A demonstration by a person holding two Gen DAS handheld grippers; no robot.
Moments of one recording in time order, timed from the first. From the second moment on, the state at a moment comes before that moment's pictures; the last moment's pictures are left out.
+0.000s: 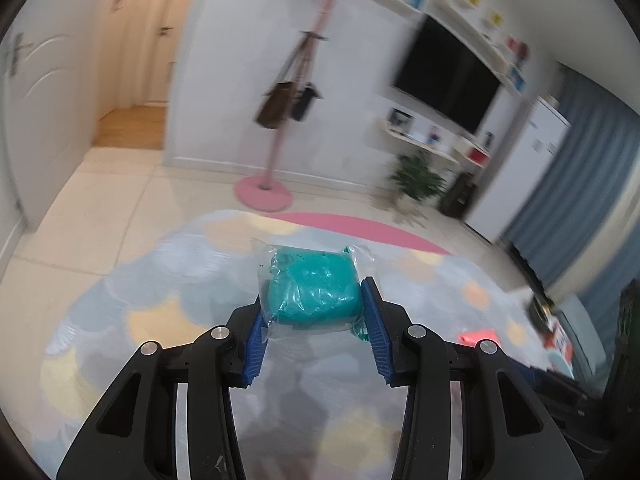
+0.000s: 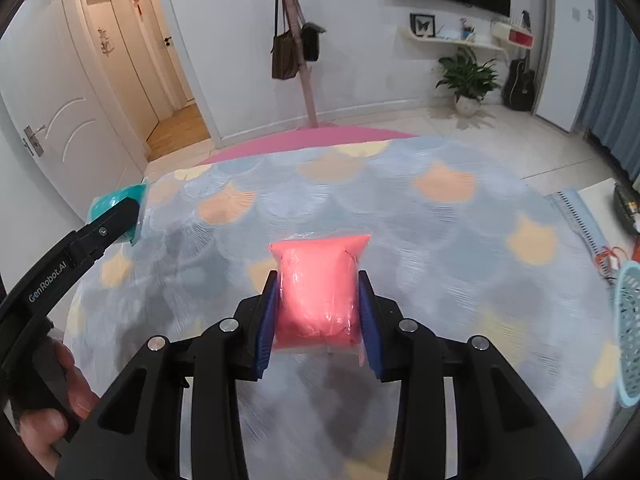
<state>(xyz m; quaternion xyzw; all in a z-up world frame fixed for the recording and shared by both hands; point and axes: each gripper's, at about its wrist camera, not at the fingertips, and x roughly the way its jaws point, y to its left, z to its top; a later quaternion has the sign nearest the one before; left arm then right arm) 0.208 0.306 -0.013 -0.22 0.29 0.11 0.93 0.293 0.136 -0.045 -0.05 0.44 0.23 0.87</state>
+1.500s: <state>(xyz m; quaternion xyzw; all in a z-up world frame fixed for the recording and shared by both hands) 0.308 -0.147 0.000 -0.04 0.37 -0.23 0.90 0.307 -0.367 -0.054 0.17 0.41 -0.06 0.89</state>
